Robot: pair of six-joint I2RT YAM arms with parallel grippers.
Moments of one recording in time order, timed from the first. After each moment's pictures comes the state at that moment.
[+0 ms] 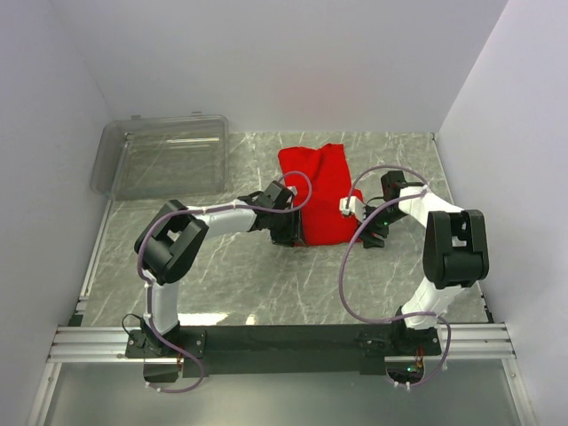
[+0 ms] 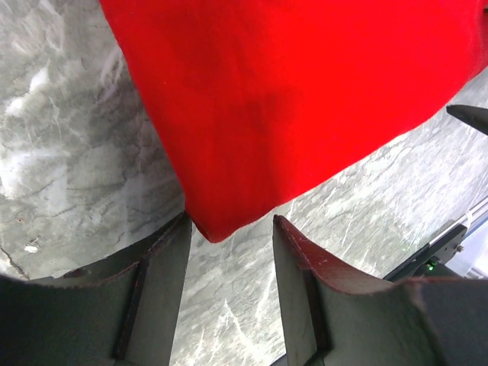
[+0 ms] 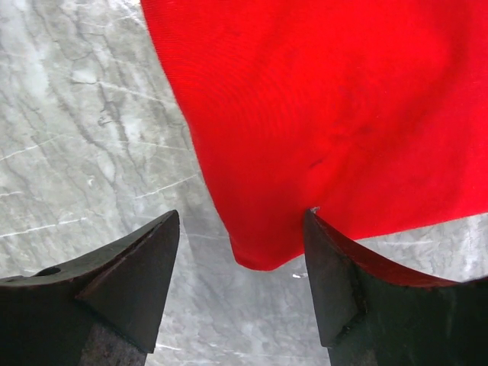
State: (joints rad) left arm -0.73 1.94 1.23 -0.25 0.27 -0.74; right arm 0.03 1.71 1.05 -0.79 -0.48 -1.36
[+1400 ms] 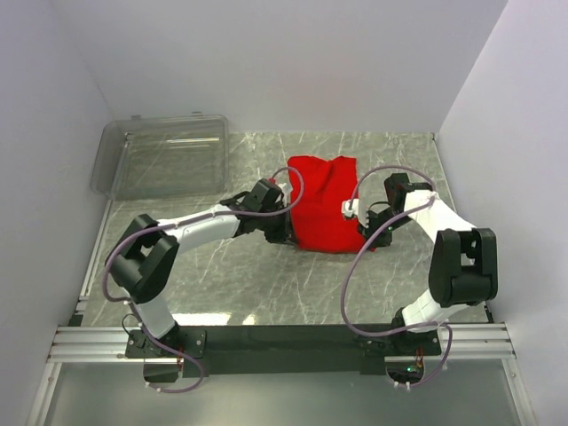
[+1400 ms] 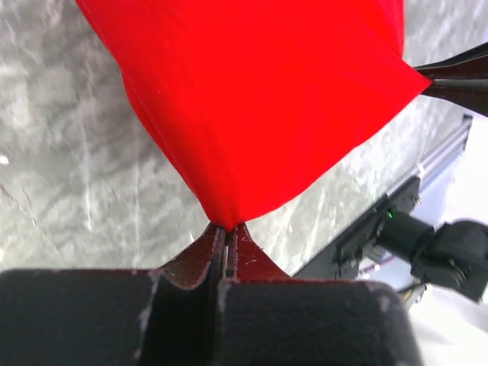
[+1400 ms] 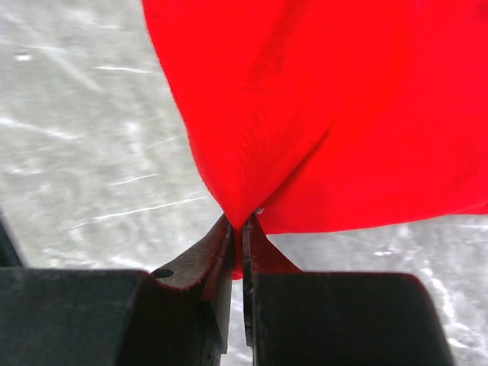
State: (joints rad) left arm -0.73 1.73 1.12 -0.24 0.33 -0.74; right arm 0.04 1.58 1.03 -0.98 -0.53 -1.30
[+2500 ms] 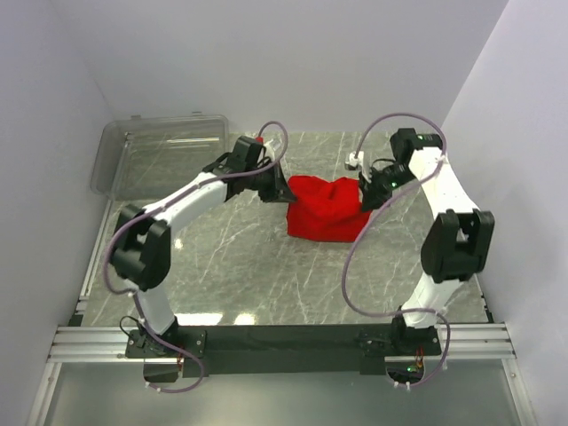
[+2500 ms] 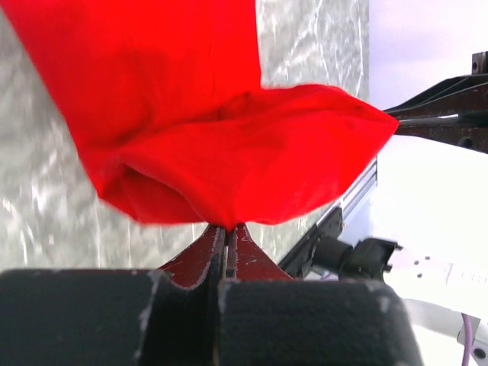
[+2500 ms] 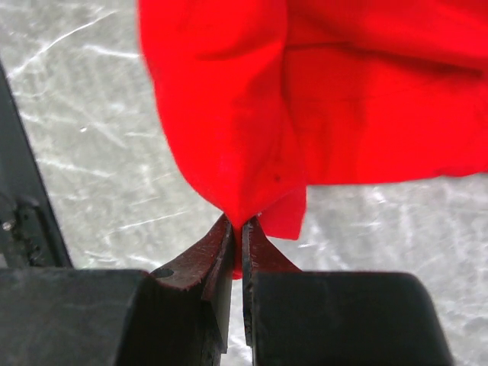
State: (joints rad) left arm -0.54 1.74 1.38 -0.34 0.51 -0.70; right arm 0.03 1.71 1.56 -1.36 -0.67 -1.24
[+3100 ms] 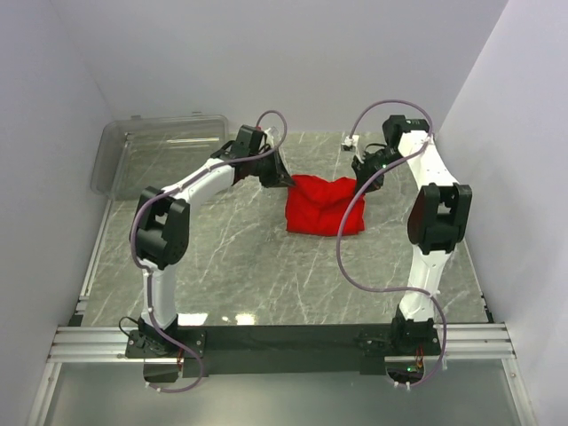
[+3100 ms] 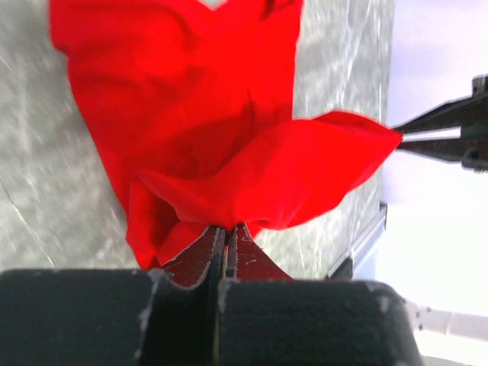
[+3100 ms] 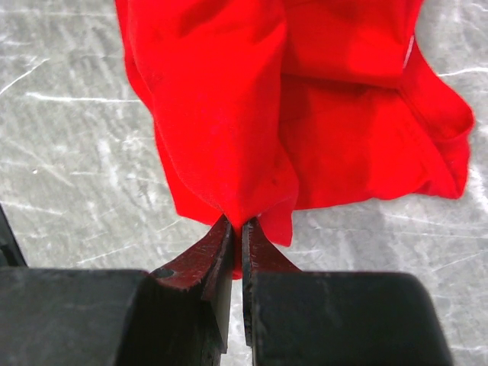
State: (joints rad) left arm -0.48 2.00 1.61 -0.33 0.50 -0.69; right arm 0.02 2.06 1.90 -1.36 -0.69 -1.14
